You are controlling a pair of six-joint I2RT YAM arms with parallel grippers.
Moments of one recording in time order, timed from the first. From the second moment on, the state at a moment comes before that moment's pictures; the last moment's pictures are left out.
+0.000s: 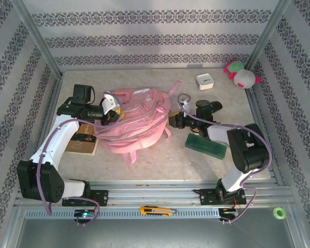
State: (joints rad) left arm -0.08 1.32 1.14 -0.71 0.89 0.84; right arm 0.26 1.65 0.69 0.46 -0.84 0.23
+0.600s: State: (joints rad) left arm -0.14 1.25 1.07 -0.58 0.69 0.76; right arm 0.25 1.50 0.66 0.35 -0.82 0.26
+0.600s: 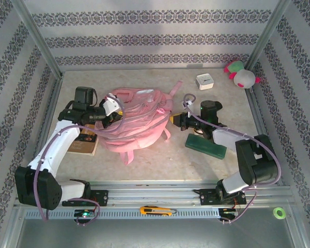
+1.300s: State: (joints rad) left arm -0.37 1.22 0.99 -0.43 0.23 0.57; right arm 0.29 1.38 0.76 -0.17 -0.73 0.28
